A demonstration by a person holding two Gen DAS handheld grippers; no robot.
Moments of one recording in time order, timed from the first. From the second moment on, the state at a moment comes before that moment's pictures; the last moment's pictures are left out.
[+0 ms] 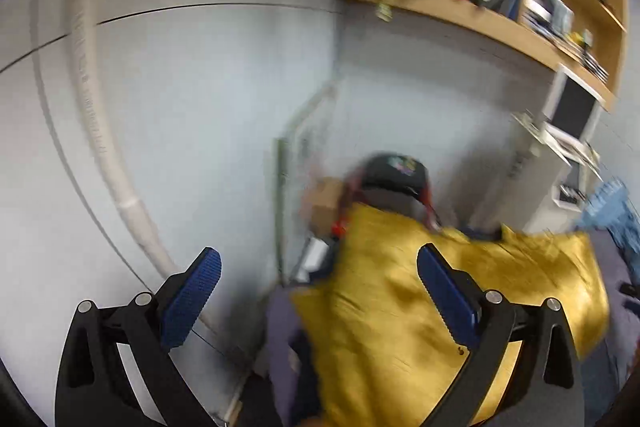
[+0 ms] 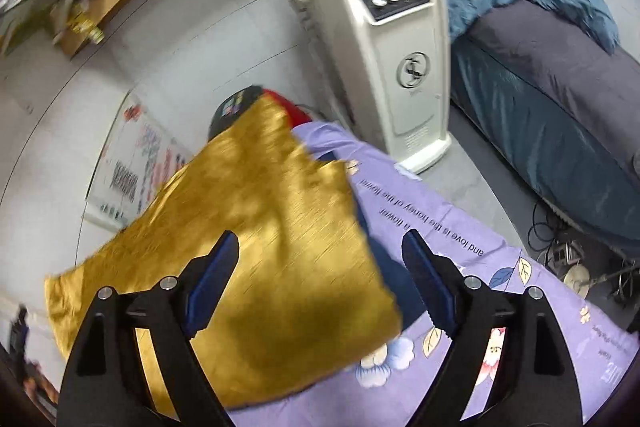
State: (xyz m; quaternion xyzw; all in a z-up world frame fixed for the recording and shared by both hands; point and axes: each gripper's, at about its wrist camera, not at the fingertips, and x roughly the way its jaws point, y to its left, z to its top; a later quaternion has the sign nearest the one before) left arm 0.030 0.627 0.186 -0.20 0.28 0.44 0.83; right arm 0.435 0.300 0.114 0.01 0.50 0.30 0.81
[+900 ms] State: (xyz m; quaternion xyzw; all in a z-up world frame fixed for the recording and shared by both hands) left arm 0.081 0.468 0.139 -0.20 0.45 0.37 0.79; right arm 0.244 0.343 0.160 -0.28 0.41 0.37 0.78
